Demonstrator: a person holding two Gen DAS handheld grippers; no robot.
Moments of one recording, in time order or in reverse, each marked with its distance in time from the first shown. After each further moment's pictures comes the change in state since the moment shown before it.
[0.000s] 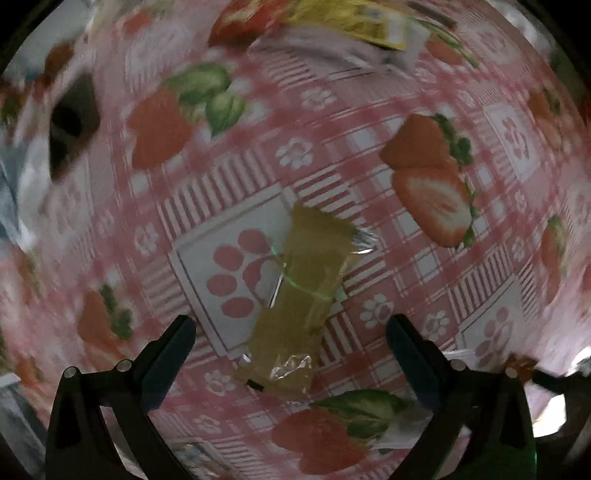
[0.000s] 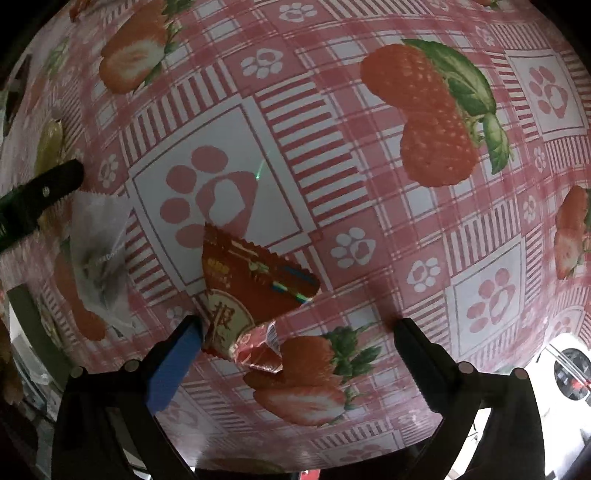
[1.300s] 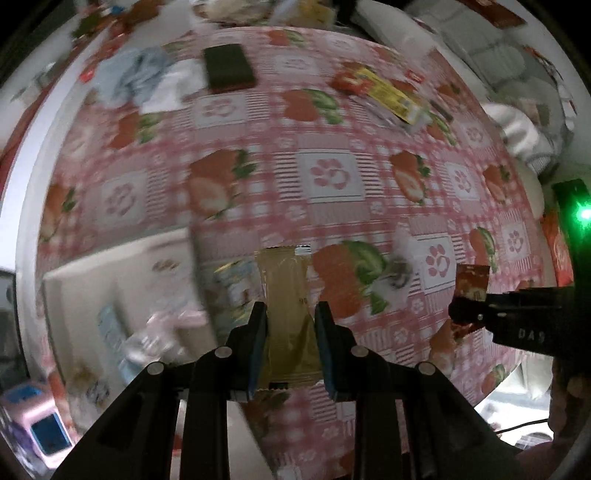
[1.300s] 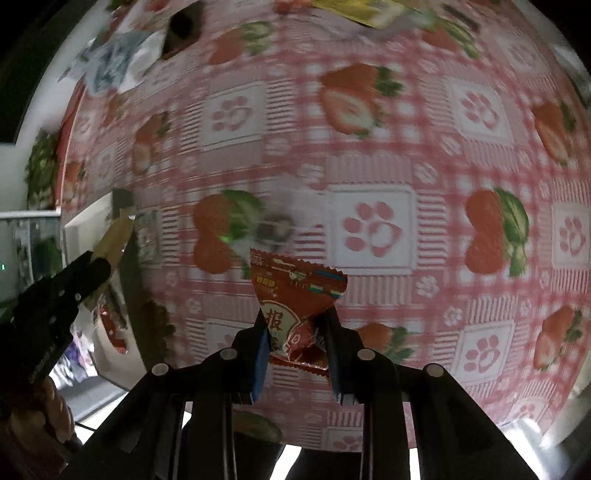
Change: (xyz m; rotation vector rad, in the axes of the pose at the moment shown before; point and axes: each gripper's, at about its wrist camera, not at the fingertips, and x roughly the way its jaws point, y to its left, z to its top) left arm -0.113 0.052 -0.179 -0.327 -0.241 -0.099; right arm -0.071 0.082 -0.058 -0.456 -0.137 0.136
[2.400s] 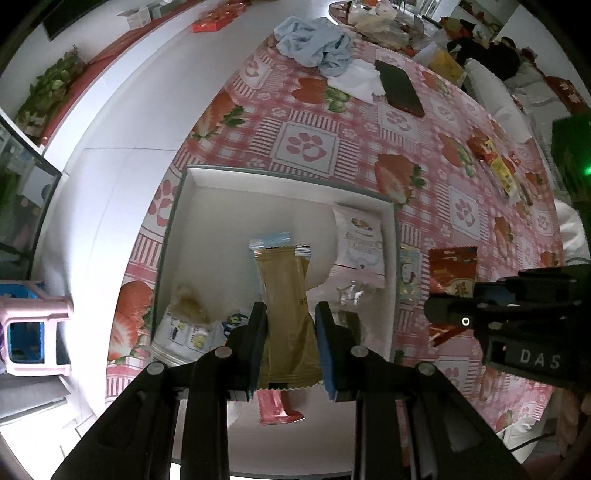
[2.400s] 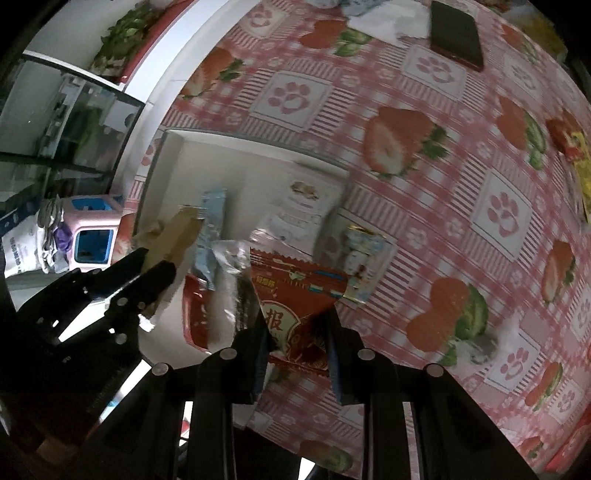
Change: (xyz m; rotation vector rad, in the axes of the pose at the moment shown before) left arm -0.029 0.146 -0.065 -0.343 -0.054 0.099; right arm 0.038 0.225 0.016 -0.506 0.082 -0.007
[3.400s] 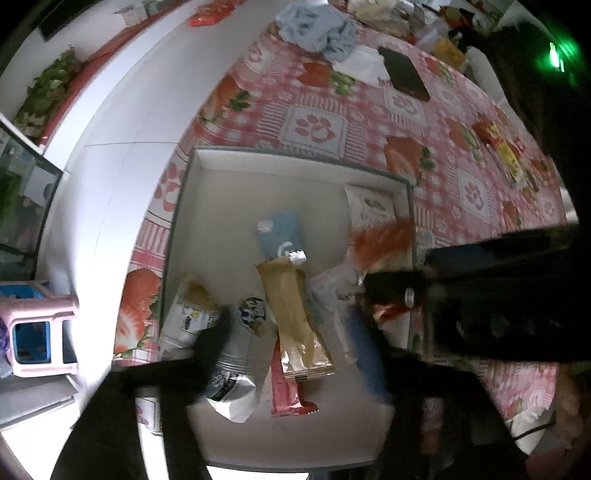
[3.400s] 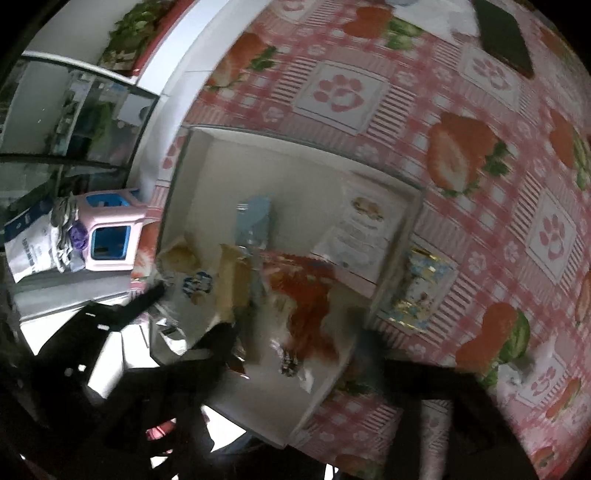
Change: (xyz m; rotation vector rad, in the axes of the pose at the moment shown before) left arm 0.003 0.008 -0.011 0.009 0.021 0.034; right arm 0.026 0.032 0.023 0.005 0.042 0.067
